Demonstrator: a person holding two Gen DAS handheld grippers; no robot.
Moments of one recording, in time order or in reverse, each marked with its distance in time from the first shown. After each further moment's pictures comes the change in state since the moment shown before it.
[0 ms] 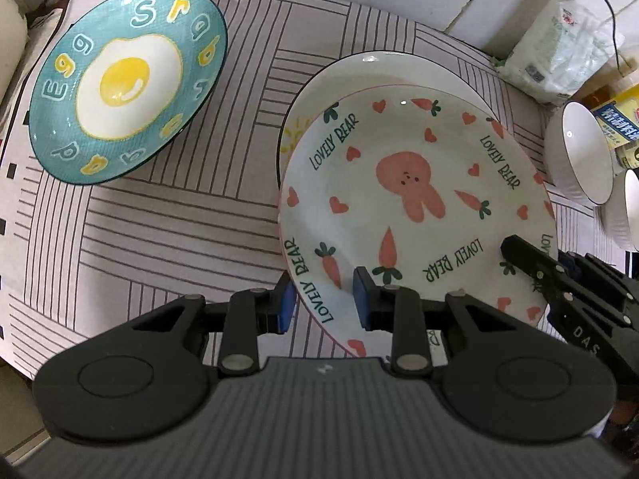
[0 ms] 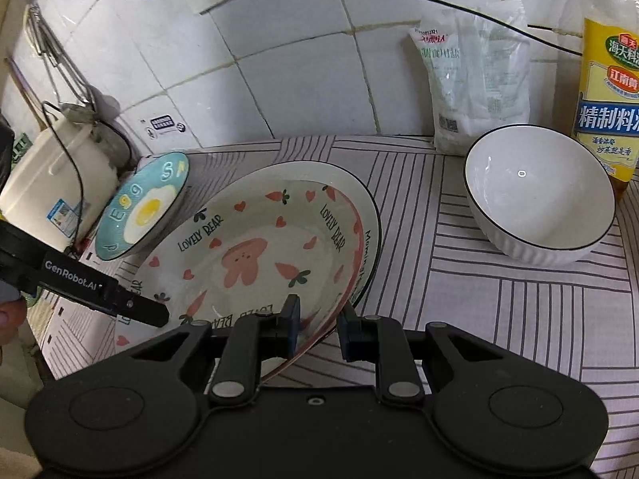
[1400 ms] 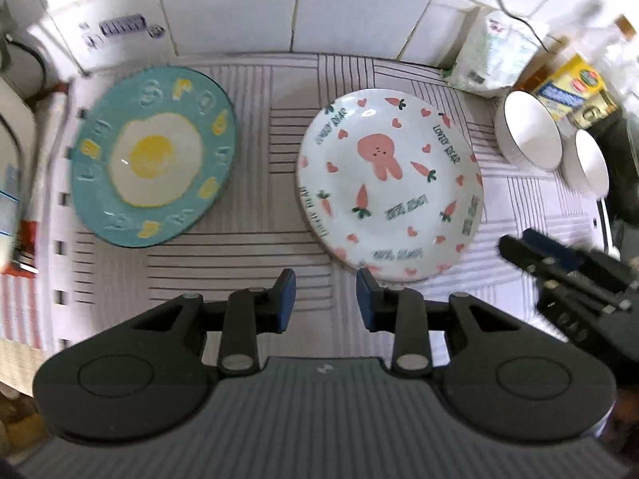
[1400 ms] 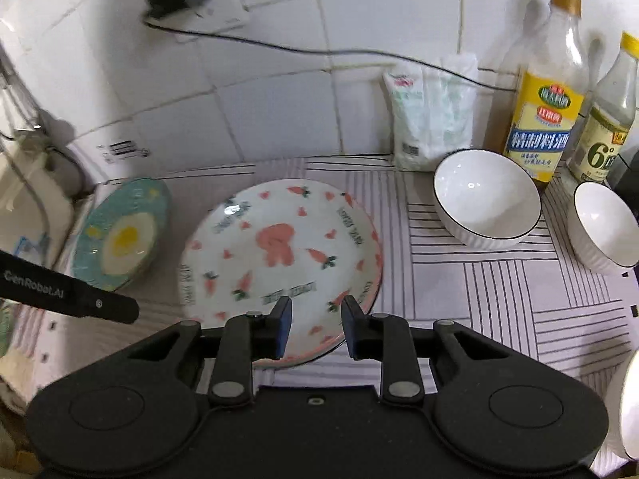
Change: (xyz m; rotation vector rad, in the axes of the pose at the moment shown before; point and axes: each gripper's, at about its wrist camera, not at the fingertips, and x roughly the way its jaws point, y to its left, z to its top) left arm -0.092 0.019 -0.002 0.231 -0.062 -0.023; right arm -0.055 0.096 0.014 0.108 -0.005 -0.275
